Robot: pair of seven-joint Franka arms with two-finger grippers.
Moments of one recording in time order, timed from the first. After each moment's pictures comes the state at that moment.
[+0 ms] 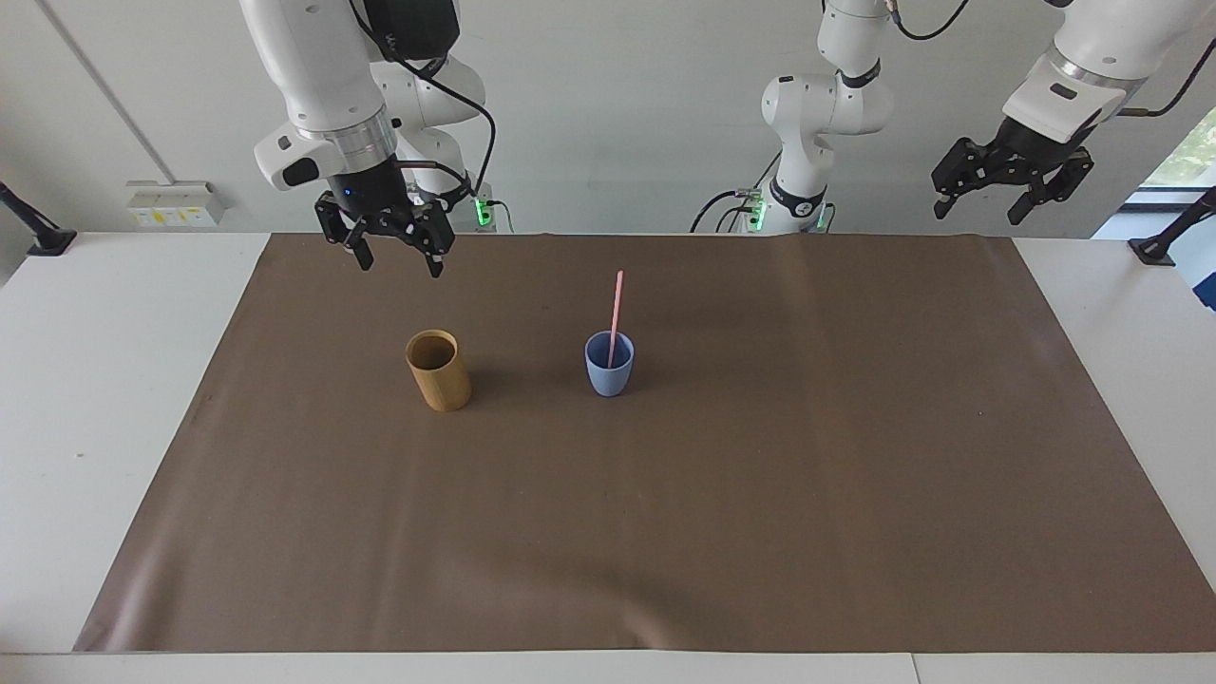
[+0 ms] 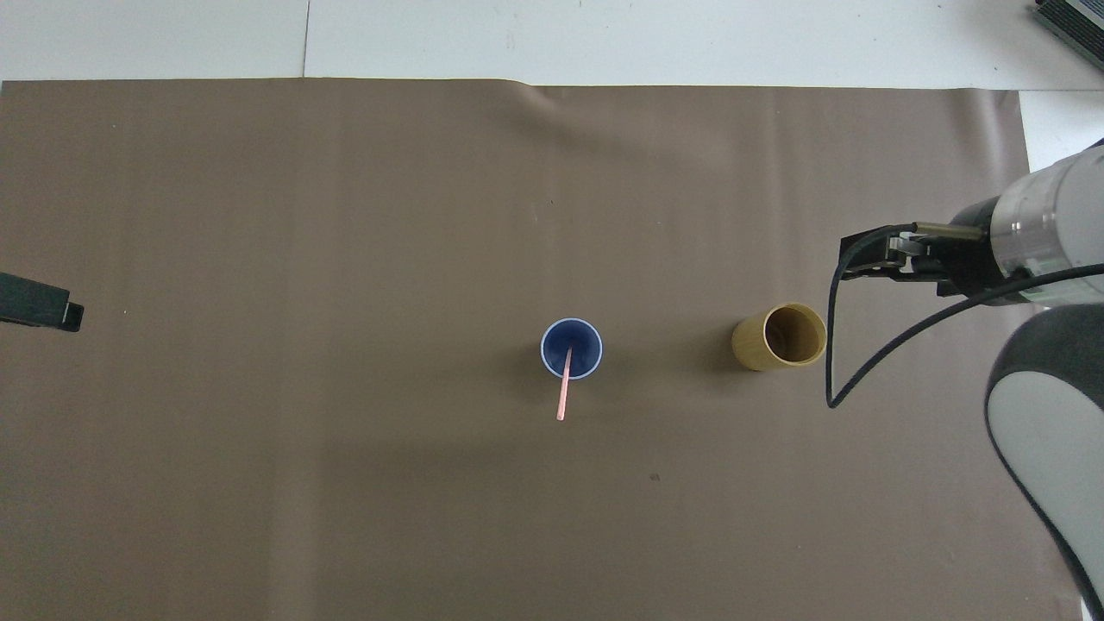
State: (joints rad) left arm -0.16 -0.04 0.11 -1.46 -0.02 1.38 0.10; right arm 0.19 -0.03 -0.07 -1.62 0.02 1.67 0.29
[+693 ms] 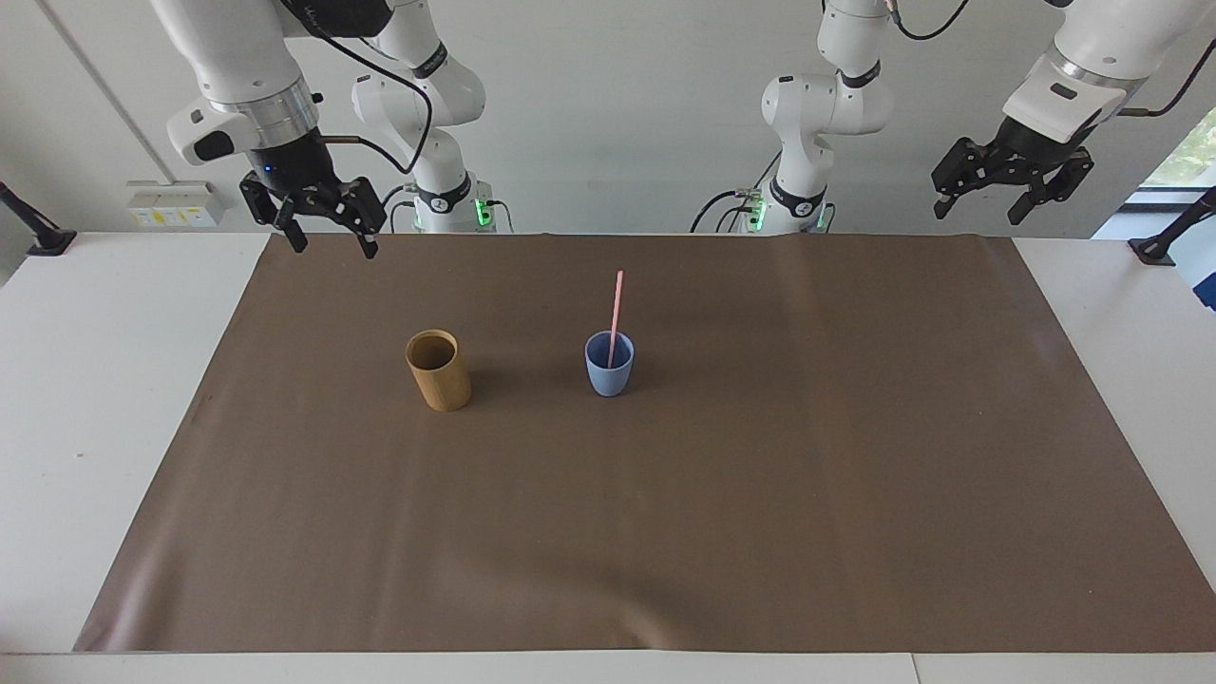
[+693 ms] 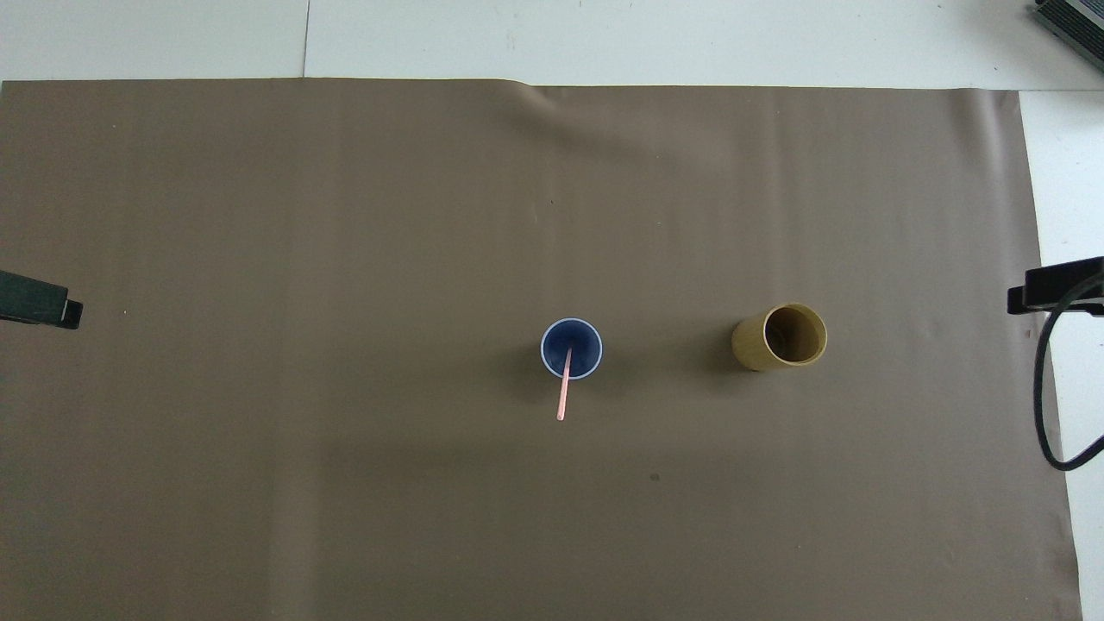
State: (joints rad) left arm -0.16 -0.04 0.11 -1.46 -0.02 1.39 0.10; right arm 0.02 -0.08 -0.07 -1.55 0.02 1.49 0.09
